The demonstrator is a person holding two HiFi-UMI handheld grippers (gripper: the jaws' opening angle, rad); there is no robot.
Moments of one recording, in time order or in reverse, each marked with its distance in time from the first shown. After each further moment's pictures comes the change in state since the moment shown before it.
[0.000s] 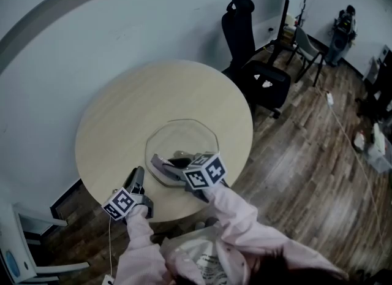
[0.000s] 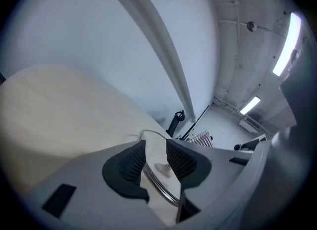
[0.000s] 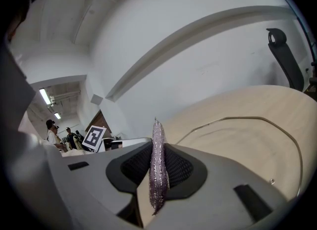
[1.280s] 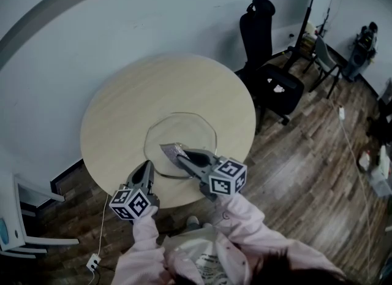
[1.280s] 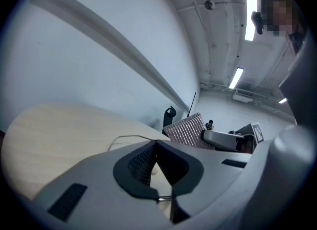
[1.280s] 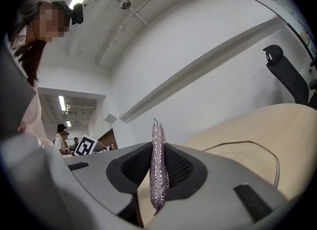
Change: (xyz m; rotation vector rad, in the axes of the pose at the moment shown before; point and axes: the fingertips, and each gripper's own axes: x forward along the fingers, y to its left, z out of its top) left arm -0.023 -0.102 -0.025 0.343 -0.041 0.004; right arm -0.089 0.003 0.019 -0.089 -0.336 0.119
